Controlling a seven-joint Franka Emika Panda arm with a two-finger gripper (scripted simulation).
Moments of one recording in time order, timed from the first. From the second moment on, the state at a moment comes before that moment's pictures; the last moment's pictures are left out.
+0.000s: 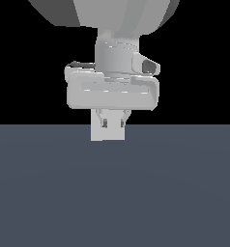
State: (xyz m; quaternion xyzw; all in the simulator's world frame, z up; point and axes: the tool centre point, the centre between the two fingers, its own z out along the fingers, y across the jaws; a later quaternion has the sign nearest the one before) arm 0.000 0.006 0.100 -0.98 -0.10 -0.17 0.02
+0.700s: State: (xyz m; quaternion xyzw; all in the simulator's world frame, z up) arm 0.017 0.009 0.100 -0.98 -0.10 -0.17 0.02
